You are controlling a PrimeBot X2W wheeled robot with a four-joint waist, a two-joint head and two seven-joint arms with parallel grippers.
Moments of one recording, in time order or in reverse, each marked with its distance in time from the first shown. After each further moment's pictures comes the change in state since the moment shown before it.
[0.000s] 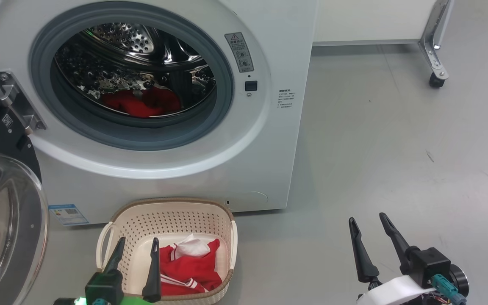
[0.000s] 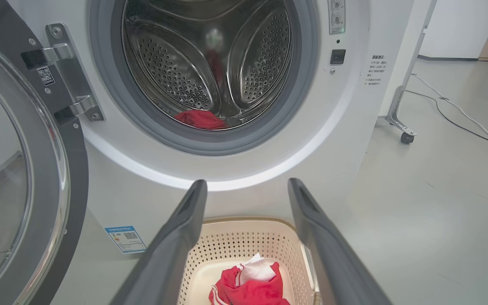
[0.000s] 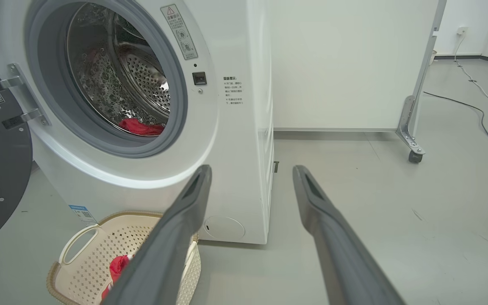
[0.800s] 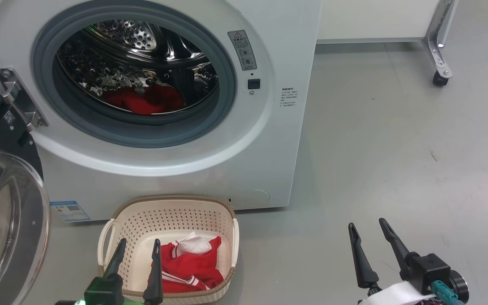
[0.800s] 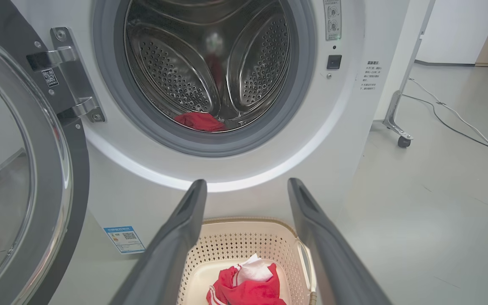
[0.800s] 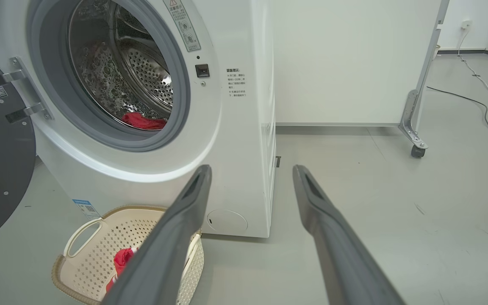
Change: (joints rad) left arm 0.038 0.001 -0.003 -0.060 0.002 0.005 0.000; right arm 0.031 0.000 0.009 -0.022 -0.001 -0.010 0.000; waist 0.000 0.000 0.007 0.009
